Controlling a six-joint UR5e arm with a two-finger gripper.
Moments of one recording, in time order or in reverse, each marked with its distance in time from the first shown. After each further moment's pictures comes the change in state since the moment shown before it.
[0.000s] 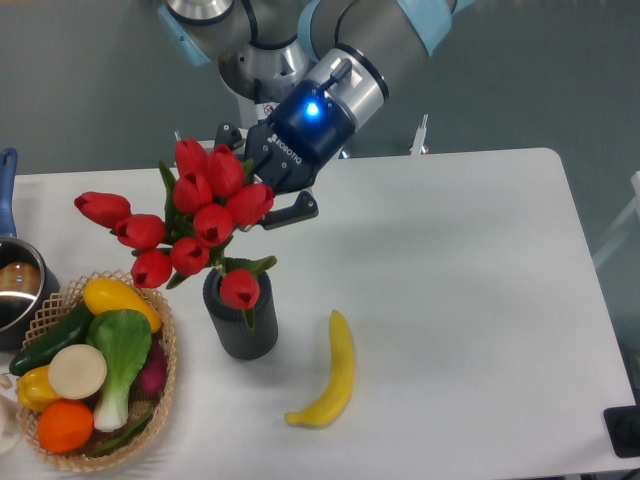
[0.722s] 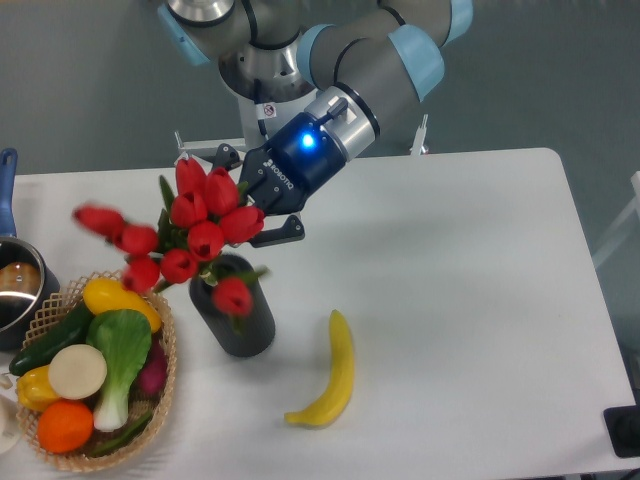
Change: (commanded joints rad) arm 0.028 0.003 -0.066 -0.003 -0.029 0.064
